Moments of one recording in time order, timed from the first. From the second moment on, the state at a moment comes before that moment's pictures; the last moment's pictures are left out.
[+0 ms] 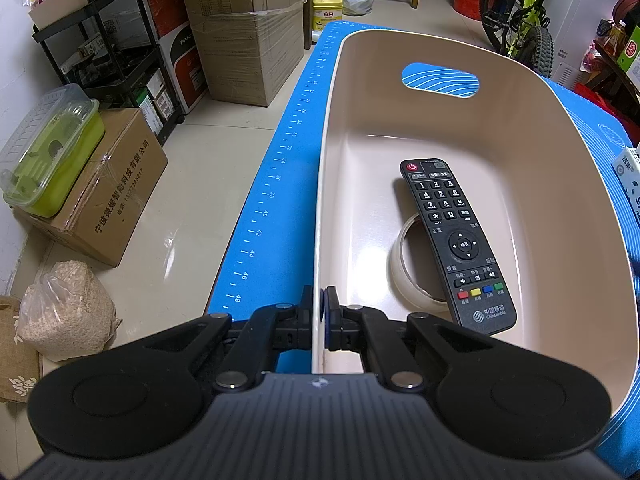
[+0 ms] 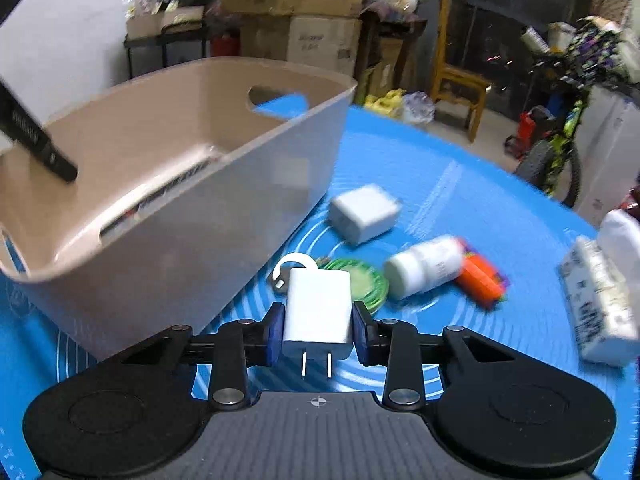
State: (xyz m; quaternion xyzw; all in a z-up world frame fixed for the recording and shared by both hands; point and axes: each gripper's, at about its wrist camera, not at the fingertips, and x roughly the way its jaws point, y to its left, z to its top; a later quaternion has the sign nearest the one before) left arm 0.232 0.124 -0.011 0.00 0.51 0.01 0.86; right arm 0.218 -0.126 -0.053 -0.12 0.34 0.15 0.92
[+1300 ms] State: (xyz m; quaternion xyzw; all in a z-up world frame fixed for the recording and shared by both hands) left arm 0.233 0.127 -0.012 -0.01 0.51 0.00 0.86; right arm 0.336 0.059 -0.039 -0.12 0.39 0.24 0.88
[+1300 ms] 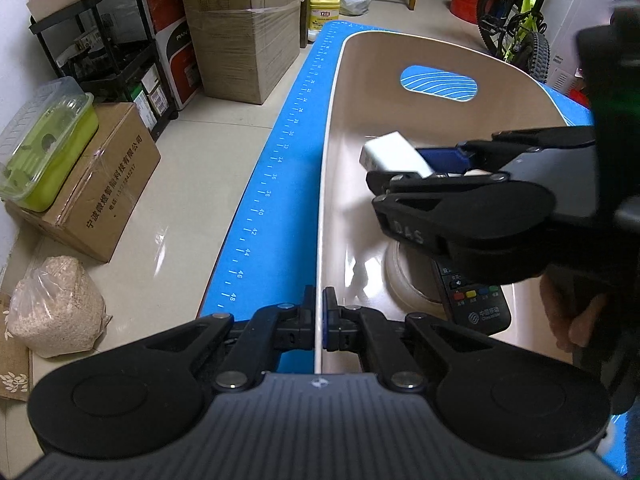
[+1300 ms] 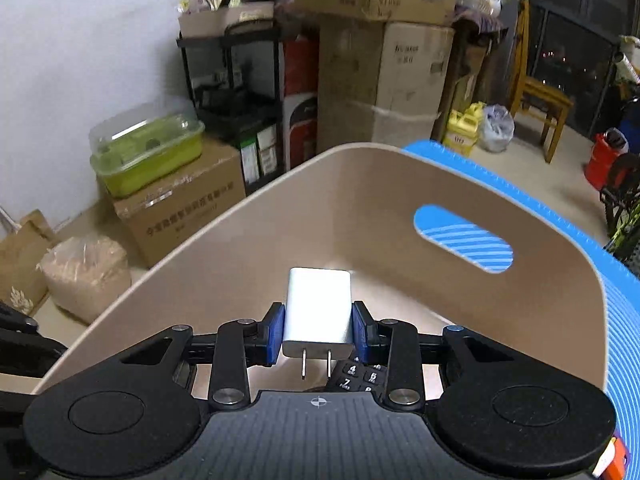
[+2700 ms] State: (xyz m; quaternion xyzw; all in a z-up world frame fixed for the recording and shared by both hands) left arm 0.234 0.126 -0.013 -0.01 0.51 0.00 0.86; right arm 0.307 -0.020 0.028 -0.08 0.35 0.21 0.91
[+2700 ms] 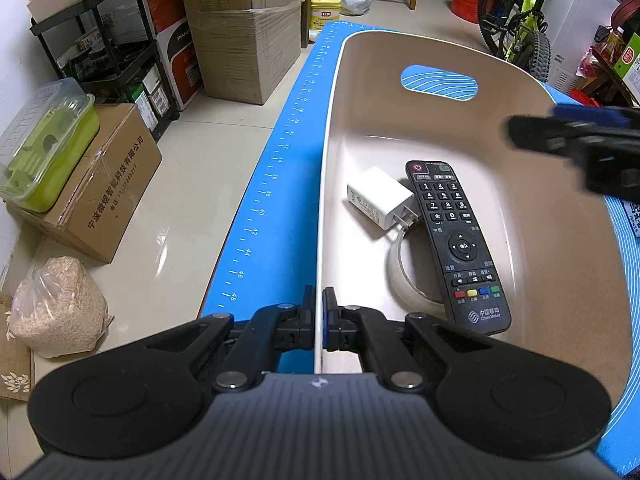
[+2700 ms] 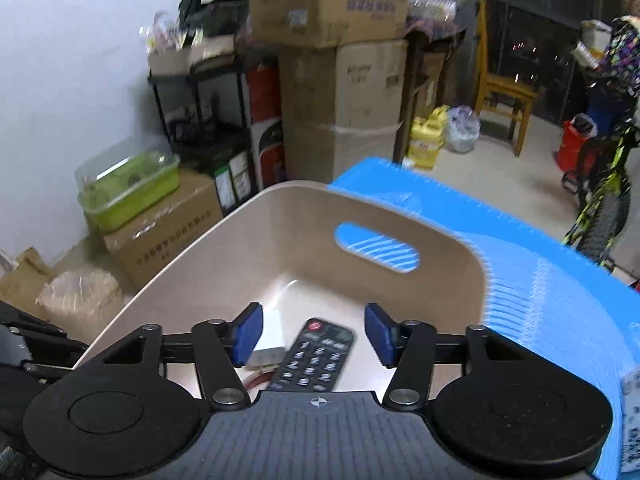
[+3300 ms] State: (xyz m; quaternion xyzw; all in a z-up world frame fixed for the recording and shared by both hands) left arm 0.233 0.128 -0.012 -0.01 0.51 0.00 0.86; right arm 0.296 -0.153 -0.018 -0.05 0.37 0.04 0.93
